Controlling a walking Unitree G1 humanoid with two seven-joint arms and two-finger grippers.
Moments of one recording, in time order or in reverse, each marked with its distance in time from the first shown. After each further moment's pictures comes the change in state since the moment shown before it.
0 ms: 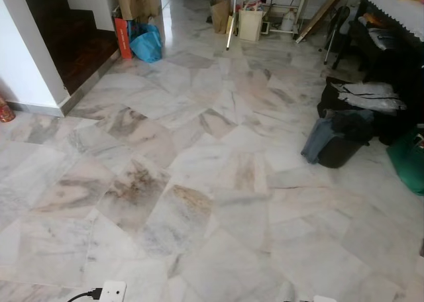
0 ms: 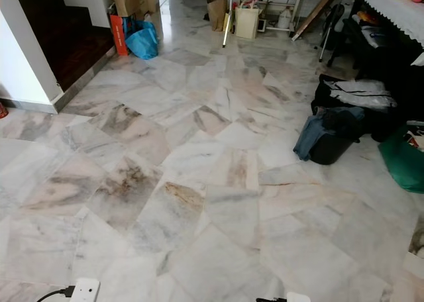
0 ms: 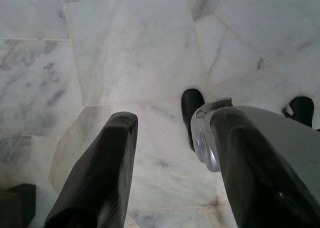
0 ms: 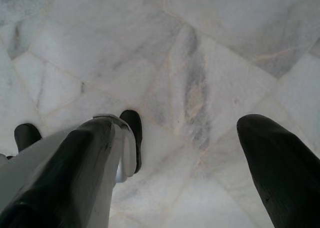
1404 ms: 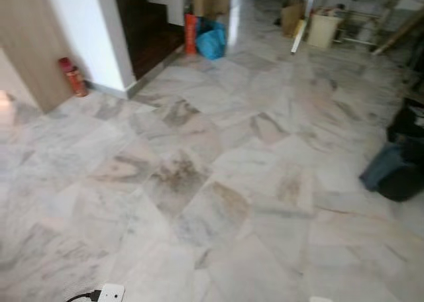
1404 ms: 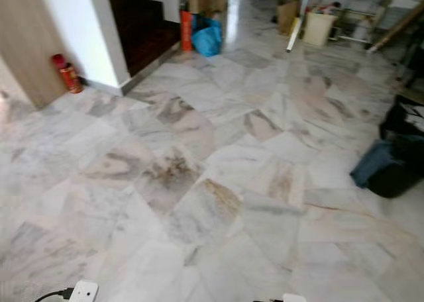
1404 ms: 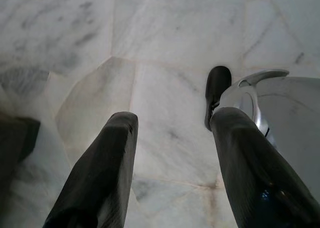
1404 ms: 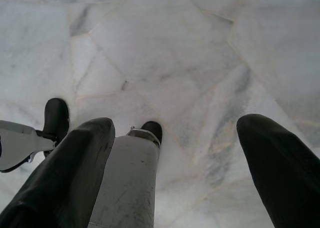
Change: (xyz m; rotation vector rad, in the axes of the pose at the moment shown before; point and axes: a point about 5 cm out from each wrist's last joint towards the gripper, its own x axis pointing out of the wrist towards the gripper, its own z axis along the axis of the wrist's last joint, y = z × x) left arm -0.001 0.006 -0.002 0.060 0.000 -0.008; right arm 0.000 0.006 -0.001 -0.033 -0.011 0.058
